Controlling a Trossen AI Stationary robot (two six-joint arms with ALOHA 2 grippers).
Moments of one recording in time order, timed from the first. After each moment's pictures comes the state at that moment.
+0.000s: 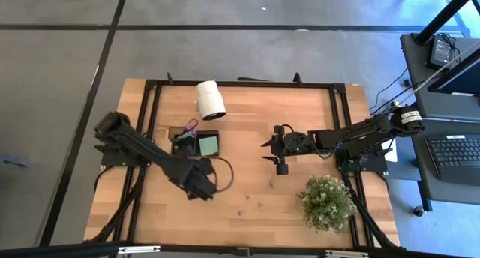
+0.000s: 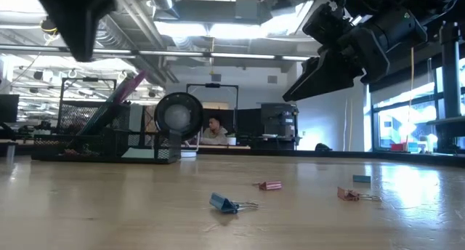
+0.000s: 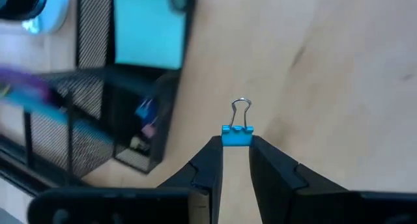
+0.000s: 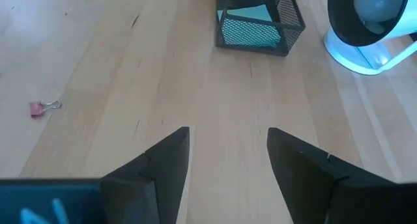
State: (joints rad) left arm -0.49 1.73 1.44 -1.41 -0.29 -0.84; right arm 0.10 1.38 0.60 0.19 0.14 -0.11
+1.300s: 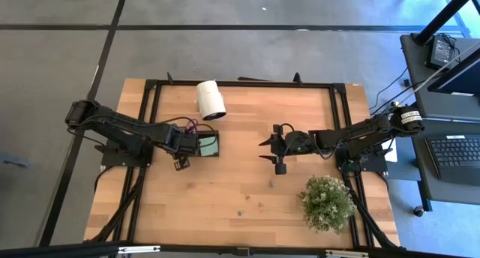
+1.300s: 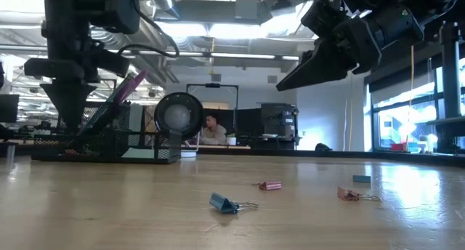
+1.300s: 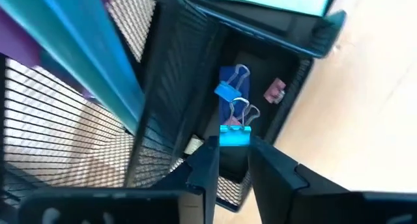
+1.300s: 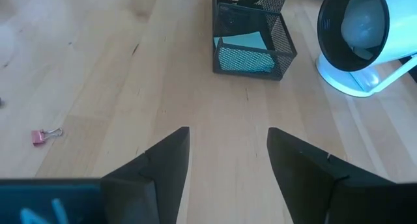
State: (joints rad) left arm -0.11 1.29 0.74 -0.99 -0.22 -0.53; right arm 0.10 1.38 0.60 0.27 0.14 -0.11
